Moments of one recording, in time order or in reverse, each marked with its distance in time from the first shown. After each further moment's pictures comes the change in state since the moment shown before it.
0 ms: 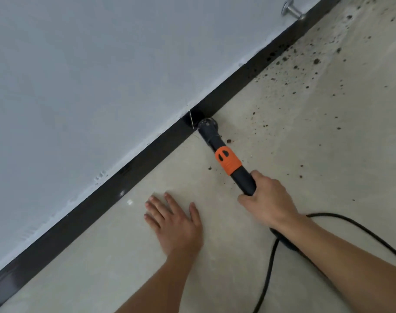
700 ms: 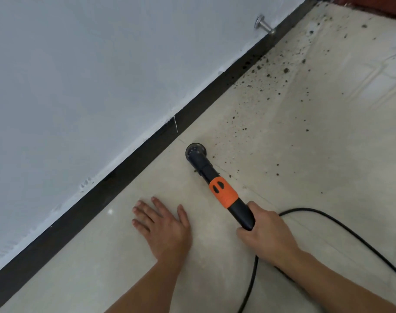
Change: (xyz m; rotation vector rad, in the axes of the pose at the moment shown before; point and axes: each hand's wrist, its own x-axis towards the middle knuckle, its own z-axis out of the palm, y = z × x) left_hand 0.002 -0.002 0.005 -0.014 -0.027 0.004; right_hand -0.067 0.016 0.004 -0.004 -0.064 0.096
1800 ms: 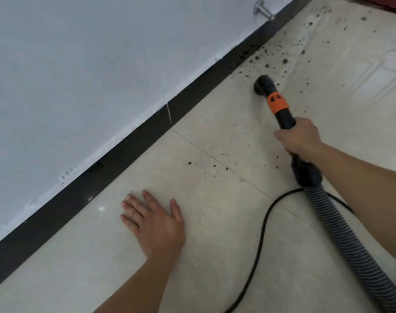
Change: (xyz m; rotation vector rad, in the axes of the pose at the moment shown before) left_hand 0.001 -0.002 0.006 0.013 0.028 0.013; right_hand 0.158 0.047 -0.103 0.224 0.417 0.249
